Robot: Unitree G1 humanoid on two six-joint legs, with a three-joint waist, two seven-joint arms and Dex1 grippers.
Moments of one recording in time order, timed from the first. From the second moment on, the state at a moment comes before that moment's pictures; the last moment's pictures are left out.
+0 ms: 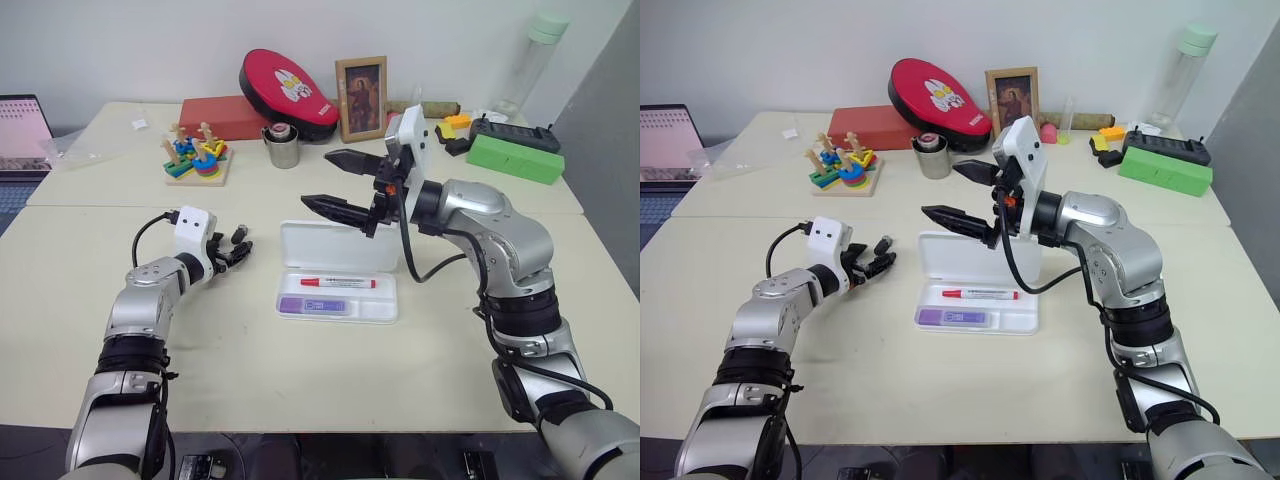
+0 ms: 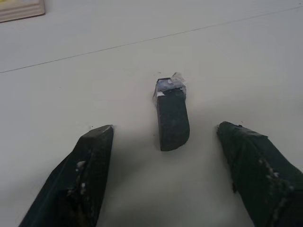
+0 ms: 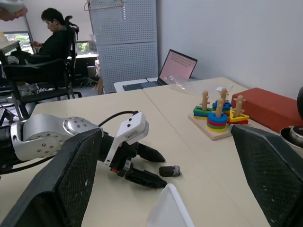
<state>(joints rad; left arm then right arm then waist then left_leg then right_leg) -0.56 0.56 0.10 0.48 -0.22 0.38 -0.57 -0.85 -0.28 0.10 -0.12 0.46 0.66 0.80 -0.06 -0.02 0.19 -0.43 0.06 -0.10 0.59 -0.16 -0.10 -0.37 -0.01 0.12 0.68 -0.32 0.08</state>
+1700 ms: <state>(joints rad) -0.59 0.53 -0.39 0.00 -0.28 0.38 -1.17 -0.32 -0.78 -0.12 -0.47 0.65 0.77 0.88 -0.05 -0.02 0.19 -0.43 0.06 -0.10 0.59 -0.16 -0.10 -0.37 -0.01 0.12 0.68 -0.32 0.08</state>
